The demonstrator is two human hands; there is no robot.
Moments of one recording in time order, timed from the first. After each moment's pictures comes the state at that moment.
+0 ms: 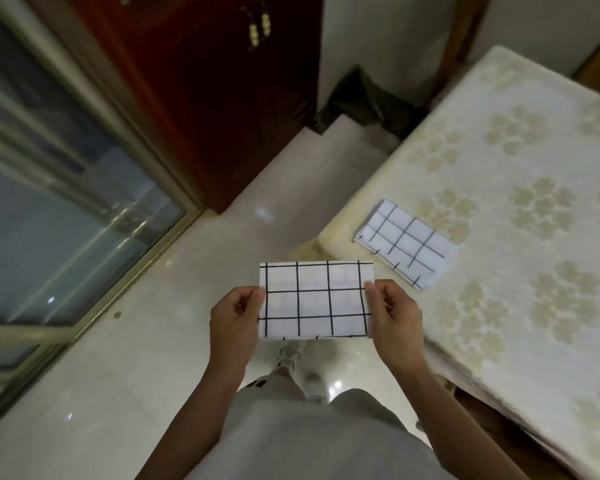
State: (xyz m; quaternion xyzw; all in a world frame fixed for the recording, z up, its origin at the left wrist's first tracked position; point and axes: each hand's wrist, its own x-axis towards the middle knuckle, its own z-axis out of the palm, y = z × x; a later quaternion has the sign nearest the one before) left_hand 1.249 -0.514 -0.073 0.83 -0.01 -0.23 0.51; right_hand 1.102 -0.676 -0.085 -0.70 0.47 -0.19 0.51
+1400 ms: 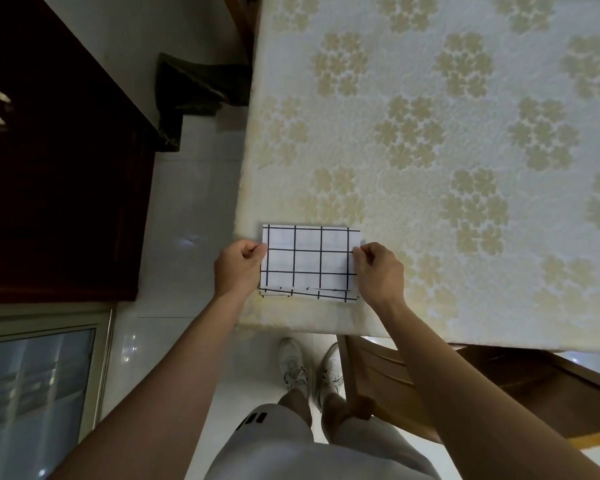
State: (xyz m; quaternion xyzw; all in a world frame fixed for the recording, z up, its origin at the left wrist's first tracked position) left_hand 1.311 -0.811 -0.162 0.83 -0.31 -0.38 0.27; right_hand 1.088 -0.837 -0.170 -0.54 0.73 -0.17 0.38
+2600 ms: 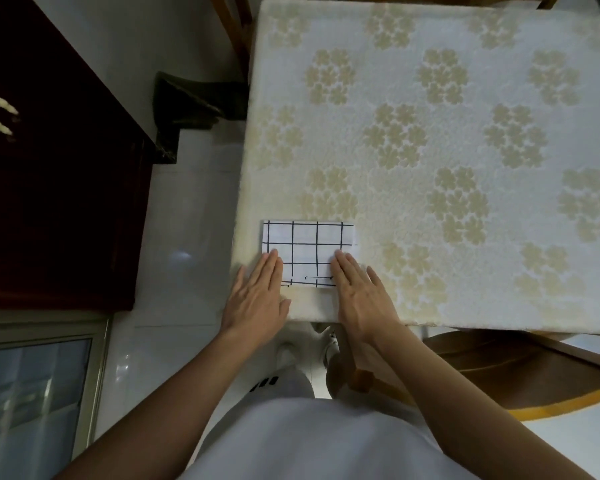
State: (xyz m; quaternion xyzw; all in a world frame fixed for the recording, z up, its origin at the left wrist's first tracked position) left_hand 1.292 -0.739 -0.150 0.66 -0.71 -0.18 -0.14; right_hand 1.086 -0.772 -0.147 -0.81 0.52 0.16 0.24
